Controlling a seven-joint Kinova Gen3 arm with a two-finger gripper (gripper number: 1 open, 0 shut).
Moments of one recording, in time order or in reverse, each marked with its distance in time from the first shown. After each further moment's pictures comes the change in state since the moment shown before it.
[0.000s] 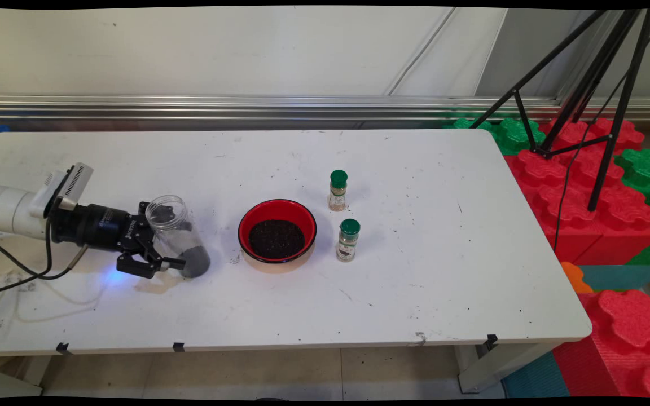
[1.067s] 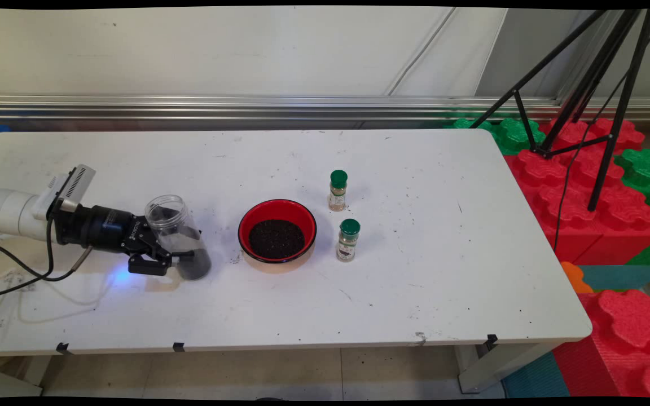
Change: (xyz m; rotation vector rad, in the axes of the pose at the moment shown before) arm -0.006 -0.001 0.007 -0.021 0.053 0.008
